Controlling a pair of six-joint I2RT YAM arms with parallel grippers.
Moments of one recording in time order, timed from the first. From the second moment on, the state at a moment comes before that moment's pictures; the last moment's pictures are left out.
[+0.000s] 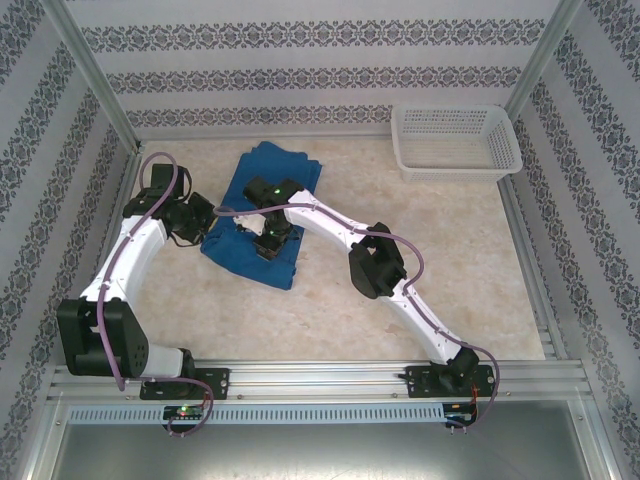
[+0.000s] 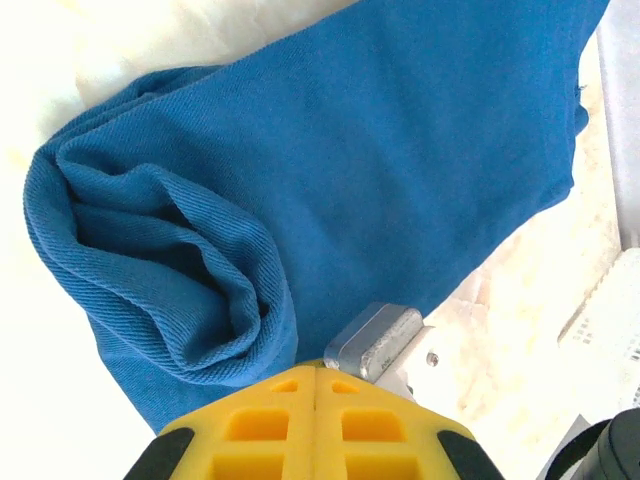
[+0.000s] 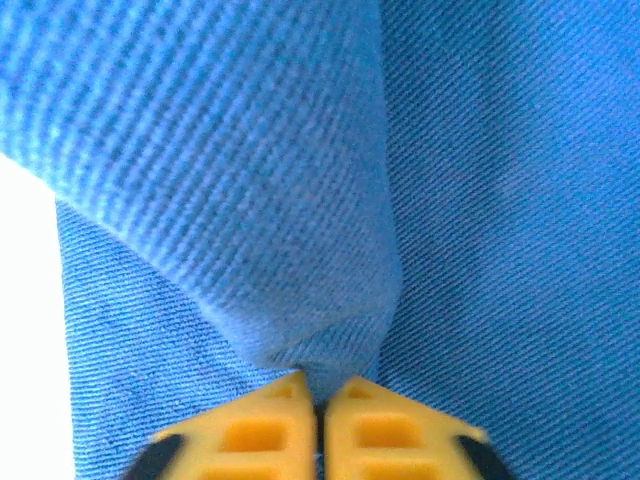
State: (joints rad) left arm 0.02 1.38 1.14 -0.76 0.26 -1.02; right arm 0.82 2.59 2.45 -1.24 -0.30 -0.22
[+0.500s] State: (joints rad) left arm 0.02 1.41 1.26 -0.80 0.22 -1.00; right arm 0.86 2.34 2.36 -1.23 0.00 -0.19
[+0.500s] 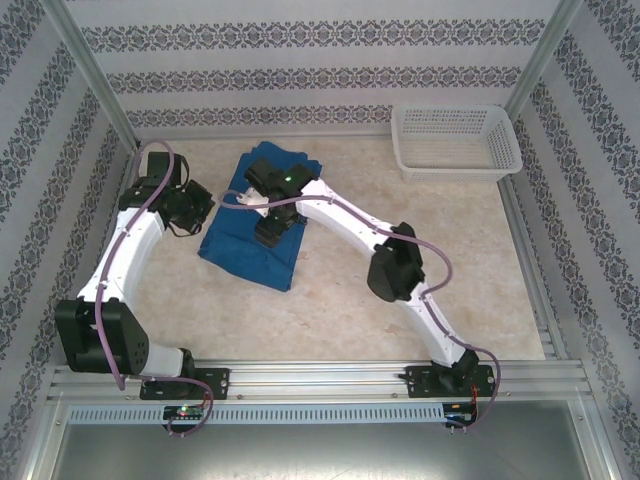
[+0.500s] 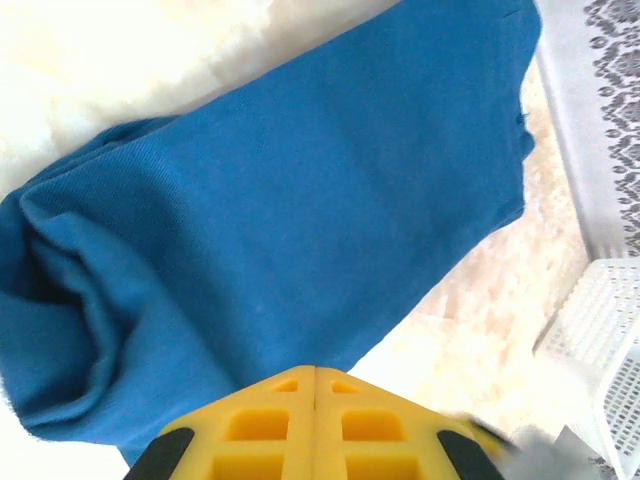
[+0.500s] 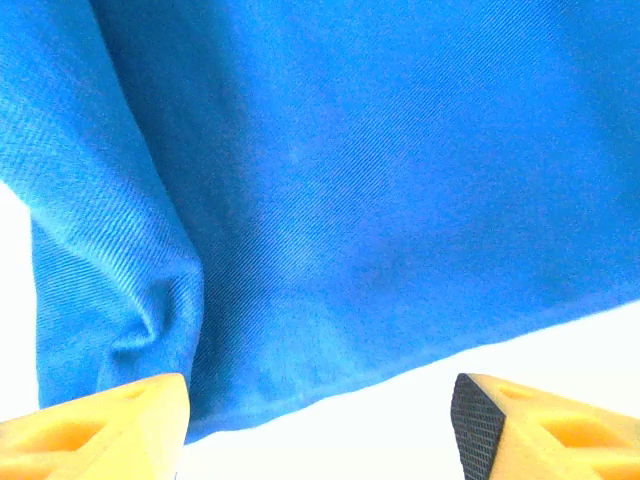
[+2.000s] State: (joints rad) left arm 0.17 1.91 1.61 -0.77 0.22 -0.95; right arm 1.23 2.48 2.18 -1.03 0.30 -0.20
